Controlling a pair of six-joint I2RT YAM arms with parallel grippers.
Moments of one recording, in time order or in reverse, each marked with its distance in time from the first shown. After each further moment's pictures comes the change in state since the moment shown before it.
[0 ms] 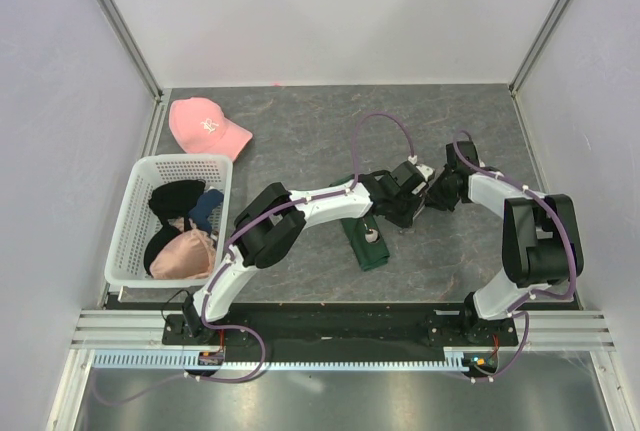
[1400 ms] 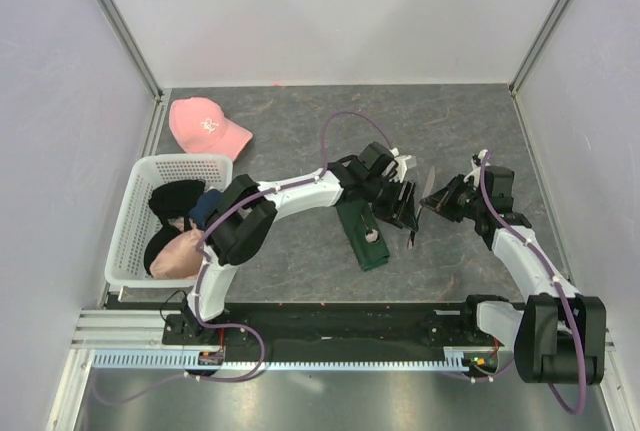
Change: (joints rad) left arm 0.120 -0.167 -0.194 0.124 0.492 -0.162; right arm -0.115 -0.520 -0.326 0.204 -0.448 -0.121
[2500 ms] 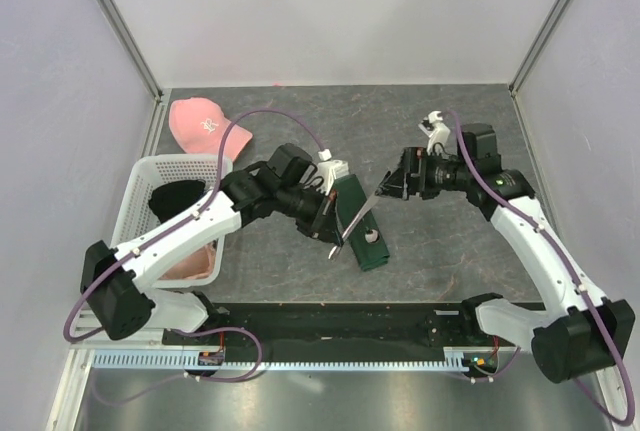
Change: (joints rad) left arm 0.097 -0.768 -0.417 -0.371 0.031 0.186; right arm 0.272 -0.008 0.493 -0.440 -0.210 -0.286
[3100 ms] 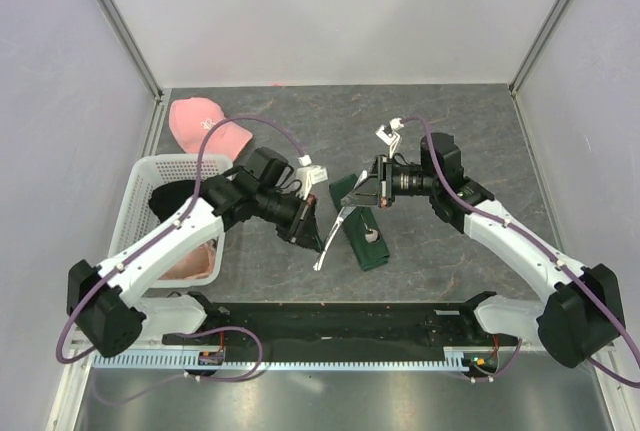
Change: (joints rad) left arm 0.107 -0.113 -0.104 -0.112 0.139 0.099; right arm 0.261 0.104 -0.143 0.544 -0.226 0.346
